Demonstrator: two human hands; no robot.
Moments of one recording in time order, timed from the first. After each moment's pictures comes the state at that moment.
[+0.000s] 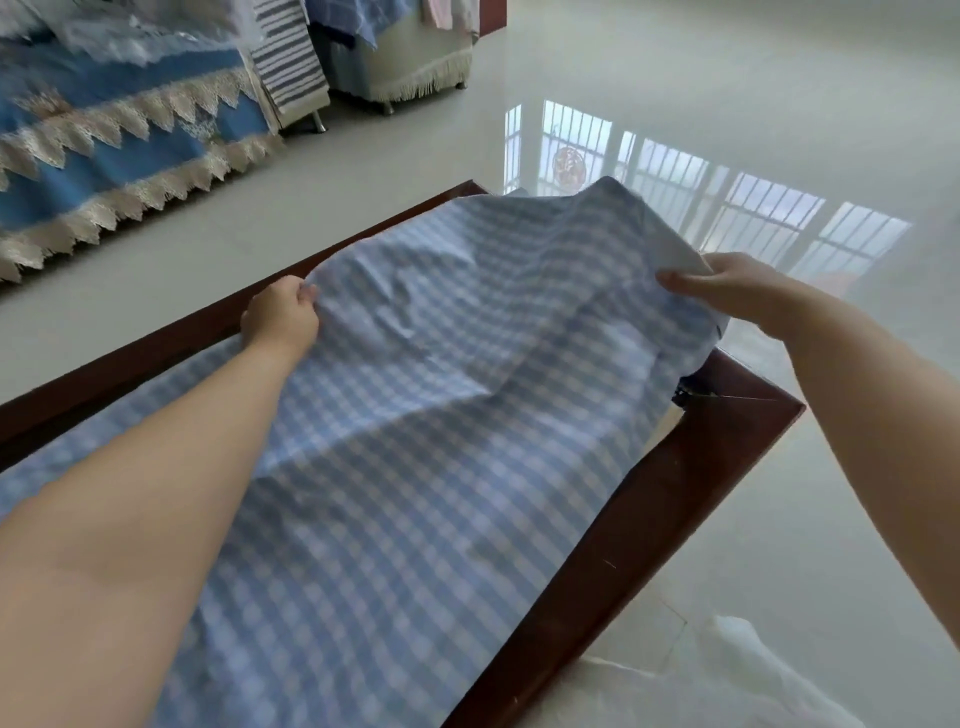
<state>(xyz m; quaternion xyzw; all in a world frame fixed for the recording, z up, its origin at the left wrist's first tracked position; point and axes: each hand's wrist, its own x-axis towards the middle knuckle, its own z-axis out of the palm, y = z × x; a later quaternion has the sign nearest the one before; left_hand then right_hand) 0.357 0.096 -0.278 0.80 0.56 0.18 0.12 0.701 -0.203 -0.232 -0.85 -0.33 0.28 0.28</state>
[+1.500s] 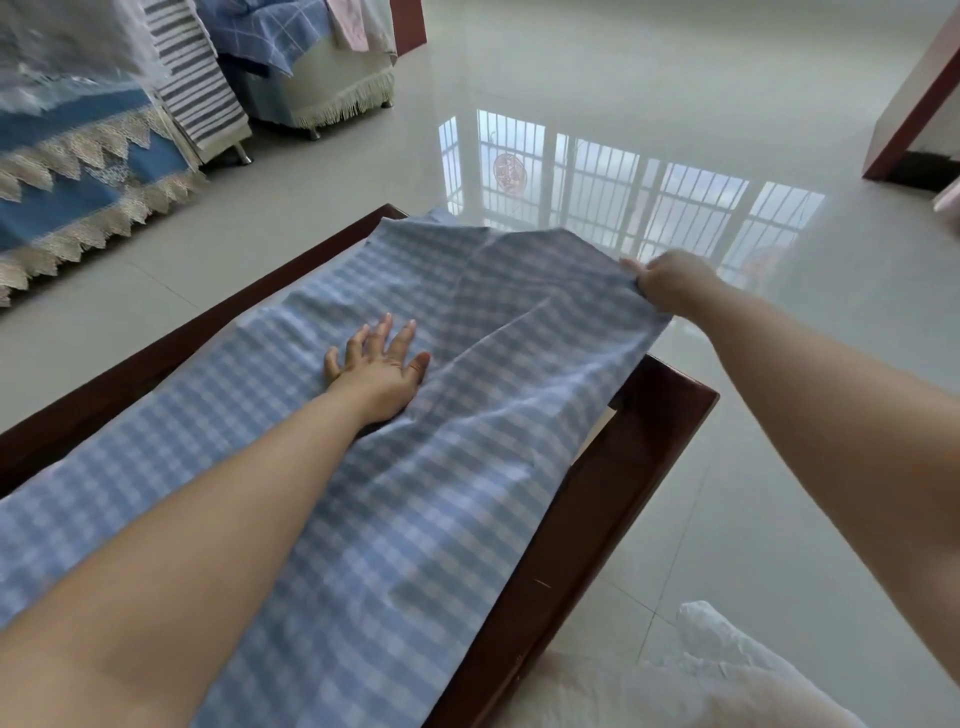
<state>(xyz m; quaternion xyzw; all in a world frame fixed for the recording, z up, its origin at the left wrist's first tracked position) 0.473 -0.012 -0.301 0.91 0.38 -0.12 0.11 0.743 -0.207 -0.246 -0.94 -0.25 0.16 0.18</state>
